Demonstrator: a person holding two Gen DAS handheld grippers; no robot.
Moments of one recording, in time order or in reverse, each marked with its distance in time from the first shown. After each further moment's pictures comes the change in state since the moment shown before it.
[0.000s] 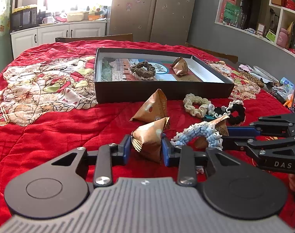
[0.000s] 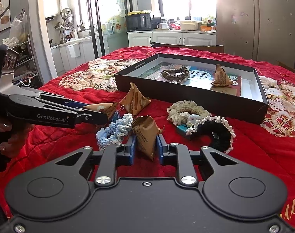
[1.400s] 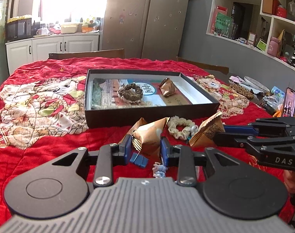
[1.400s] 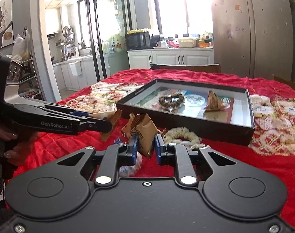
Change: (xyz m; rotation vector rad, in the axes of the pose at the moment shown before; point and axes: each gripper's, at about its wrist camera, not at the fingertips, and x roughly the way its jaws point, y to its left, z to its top) left arm -0.021 -0.016 0.029 0.016 -0.068 -0.041; right arm -0.039 -0.007 0.024 0.018 -0.121 0.008
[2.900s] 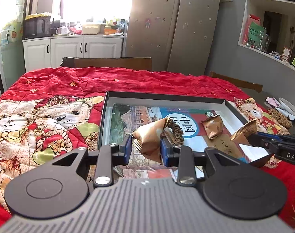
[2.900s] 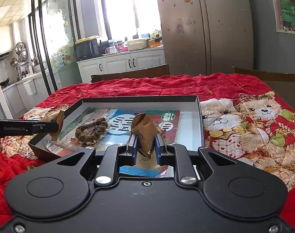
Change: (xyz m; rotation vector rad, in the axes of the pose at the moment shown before) left arm 0.109 0.043 0.069 -0.076 -0.023 0.140; right arm 0.100 -0.120 0.043 0.173 -0.018 -0.255
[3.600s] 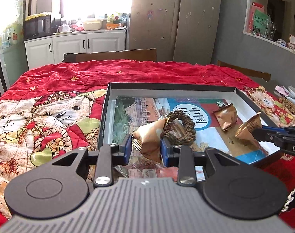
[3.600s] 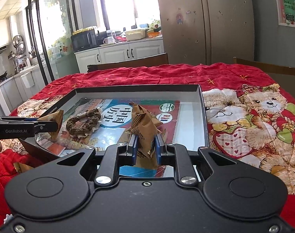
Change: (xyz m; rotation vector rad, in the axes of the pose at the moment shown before) left arm 0.026 -0.001 -0.005 0.046 0.041 0.051; right arm 0.030 -0.004 -0.004 -0.004 0.062 -0.008
